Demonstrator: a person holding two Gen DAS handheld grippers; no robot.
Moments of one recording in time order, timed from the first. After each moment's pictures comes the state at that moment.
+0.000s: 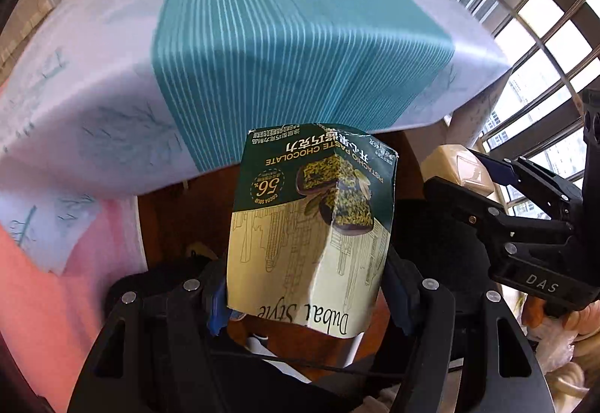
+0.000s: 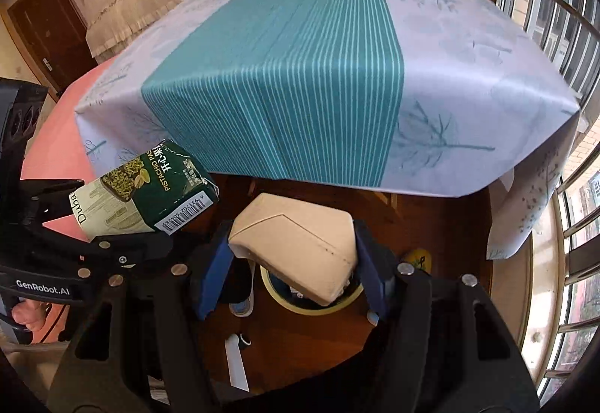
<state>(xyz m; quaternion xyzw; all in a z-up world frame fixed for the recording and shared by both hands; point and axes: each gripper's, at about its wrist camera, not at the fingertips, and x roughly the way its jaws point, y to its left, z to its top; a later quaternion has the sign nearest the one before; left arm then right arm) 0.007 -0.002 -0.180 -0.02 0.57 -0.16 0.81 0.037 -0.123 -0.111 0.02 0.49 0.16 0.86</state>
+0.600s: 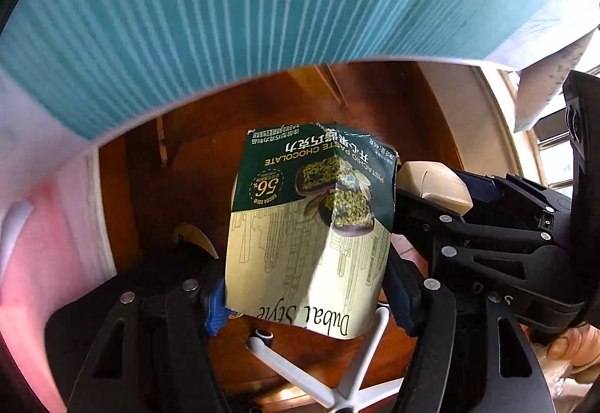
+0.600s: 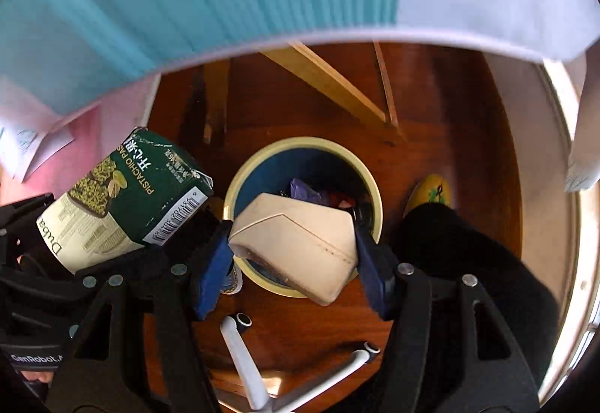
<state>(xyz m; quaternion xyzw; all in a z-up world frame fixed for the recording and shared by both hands) 0.040 -0.035 -0.328 0.00 0.63 -0.15 0.76 0.092 -0.131 -0.293 0.07 0.61 0.09 0.79</state>
